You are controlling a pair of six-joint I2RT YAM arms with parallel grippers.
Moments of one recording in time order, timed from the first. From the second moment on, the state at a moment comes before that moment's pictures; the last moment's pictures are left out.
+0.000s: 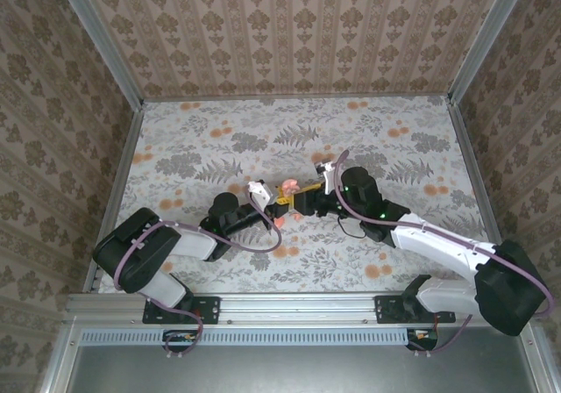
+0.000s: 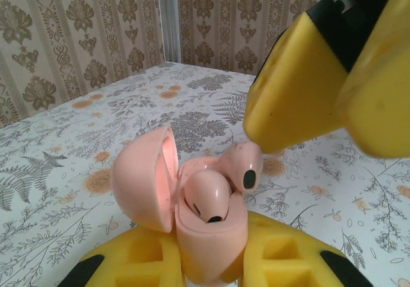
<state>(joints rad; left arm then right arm) -0.74 1.53 0.33 1.13 0.39 0.03 0.67 1.21 0.66 0.16 -0.31 0.49</state>
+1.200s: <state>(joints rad) -0.74 1.48 0.33 1.10 0.37 0.03 0.67 1.28 0.72 0.11 -0.25 0.49</state>
